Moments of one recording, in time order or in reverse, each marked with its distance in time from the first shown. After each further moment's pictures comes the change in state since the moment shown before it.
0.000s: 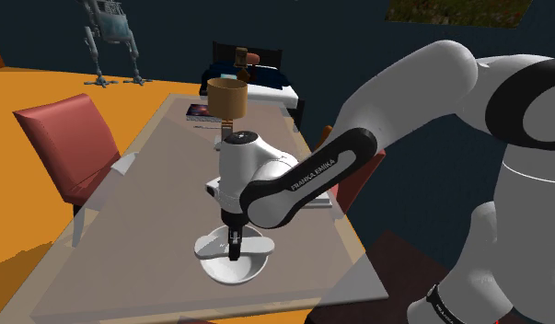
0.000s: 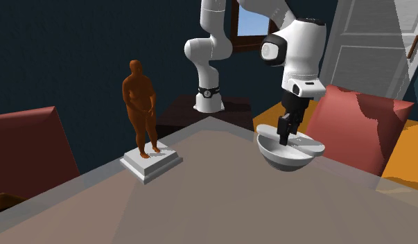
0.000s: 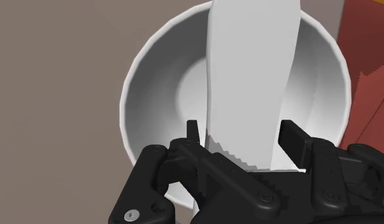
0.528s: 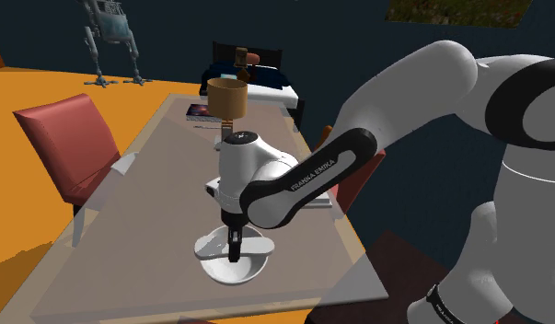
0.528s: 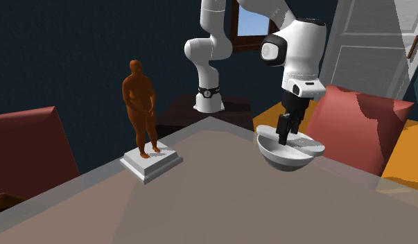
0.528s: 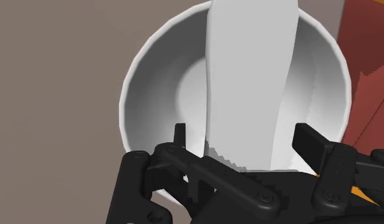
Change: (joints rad) arm 0.000 0.001 0.000 0.000 0.000 0.001 0.000
